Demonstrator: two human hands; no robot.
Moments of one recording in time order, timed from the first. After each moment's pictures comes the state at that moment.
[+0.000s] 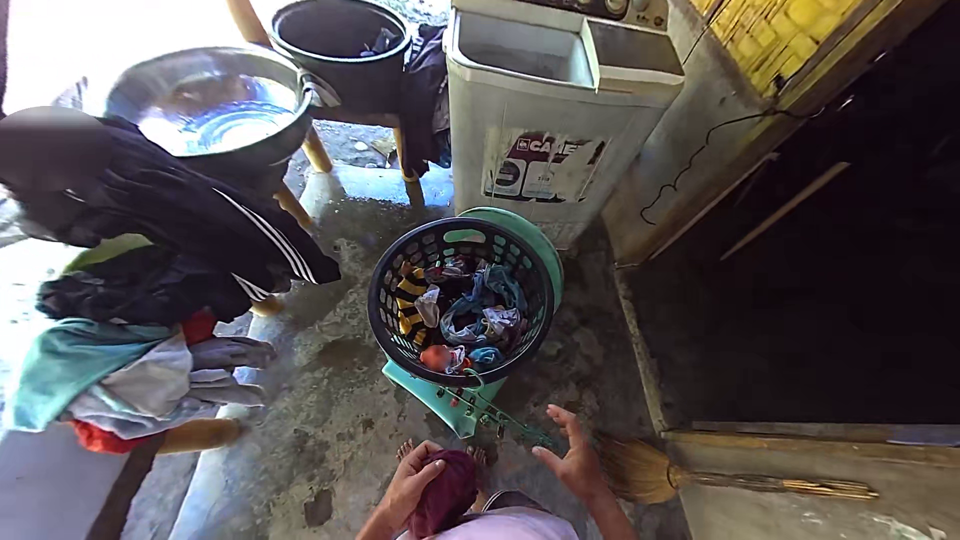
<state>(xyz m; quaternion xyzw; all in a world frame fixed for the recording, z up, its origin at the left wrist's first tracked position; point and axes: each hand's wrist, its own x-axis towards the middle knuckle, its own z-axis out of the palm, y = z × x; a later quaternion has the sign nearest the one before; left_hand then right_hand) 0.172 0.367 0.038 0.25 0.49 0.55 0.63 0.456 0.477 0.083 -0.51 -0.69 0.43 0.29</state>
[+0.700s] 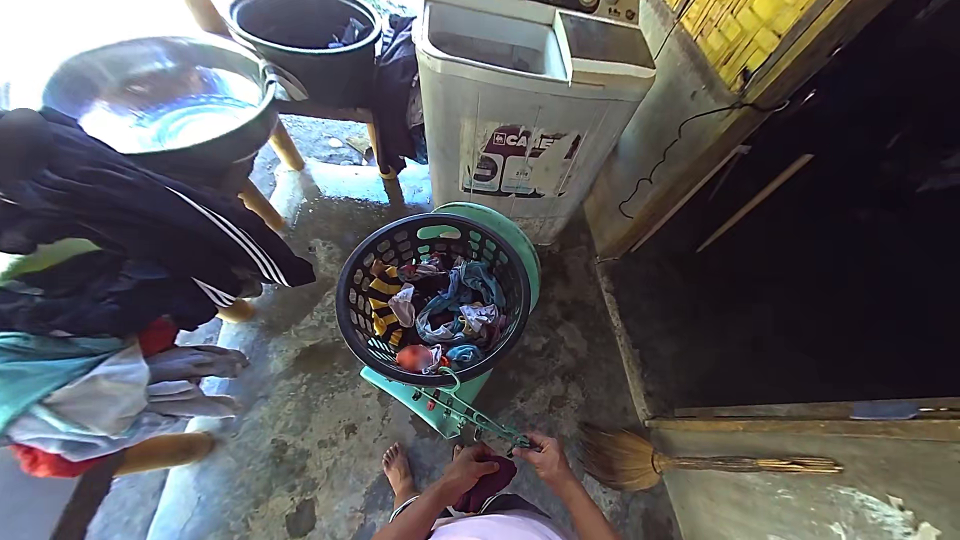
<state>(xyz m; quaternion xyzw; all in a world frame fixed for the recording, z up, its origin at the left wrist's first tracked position) 0.271 0.421 -0.043 0.33 0.54 0.25 0.73 0.474 0.475 0.018 -0.60 -0.49 0.61 0.17</state>
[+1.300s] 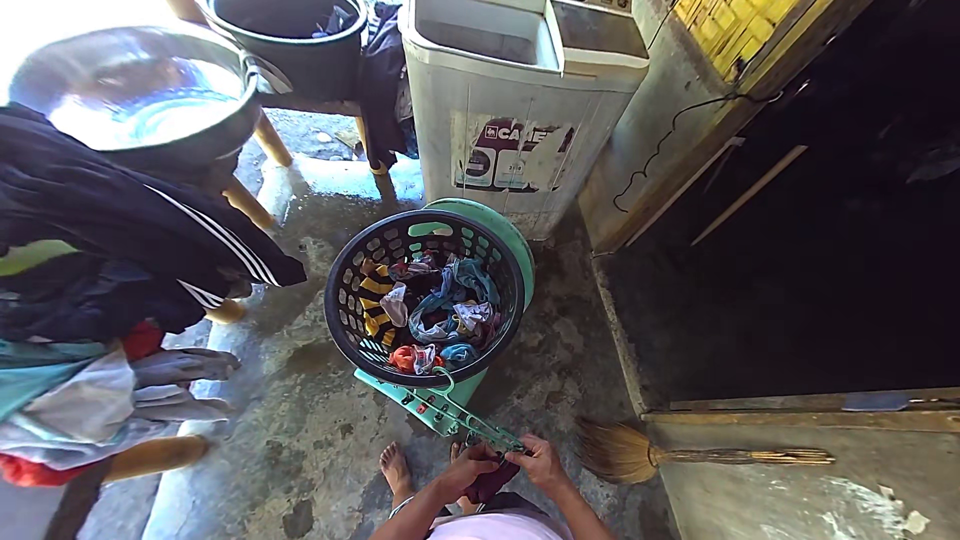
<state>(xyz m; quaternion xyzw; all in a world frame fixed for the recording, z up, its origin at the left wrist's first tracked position) 0.275 0.427 -0.037 0.25 0.47 0.26 0.81 0.474 0.468 0.014 -0.56 -0.58 0.57 0.17</state>
